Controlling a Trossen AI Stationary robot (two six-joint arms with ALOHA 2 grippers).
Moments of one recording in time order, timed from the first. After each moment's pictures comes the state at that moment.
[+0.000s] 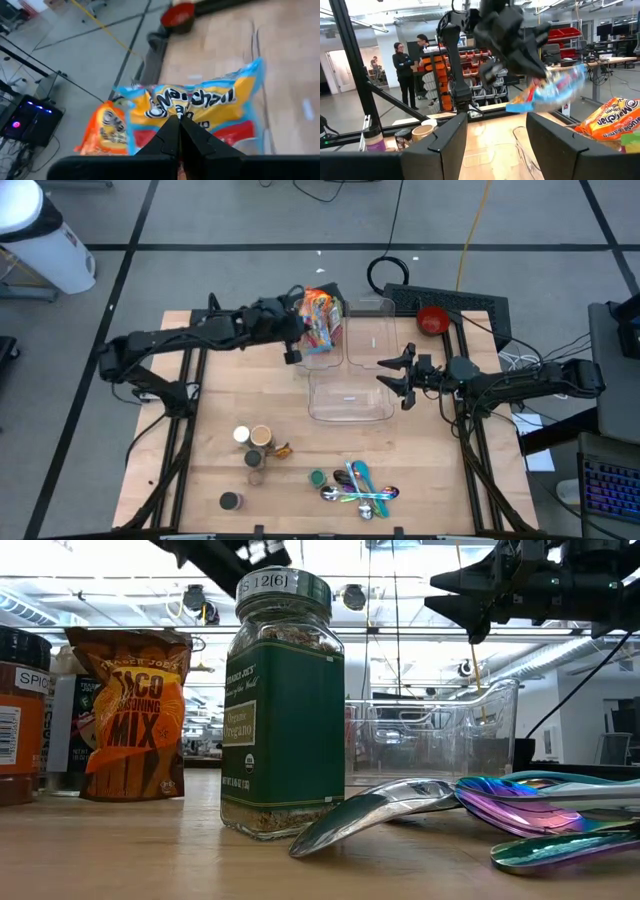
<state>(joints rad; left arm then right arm) 0.35 1.45 1.16 -0.22 -0.12 0.45 -0.10 0.87 0.22 0.83 0.04 0.13</state>
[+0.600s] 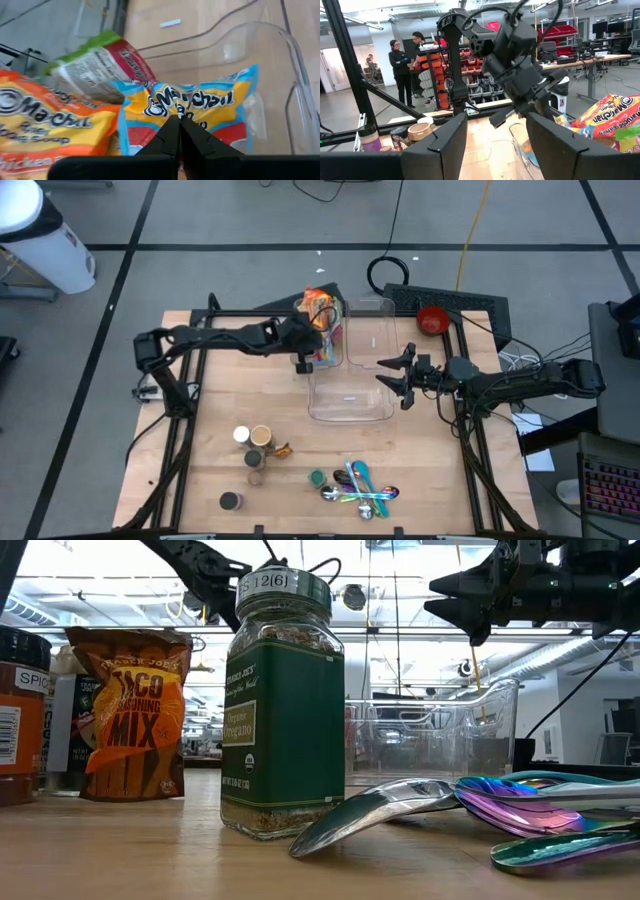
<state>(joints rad) 0.35 1.72 1.16 -0.16 -0.13 0.52 -0.10 0.87 0.22 0.82 0.05 0.13</state>
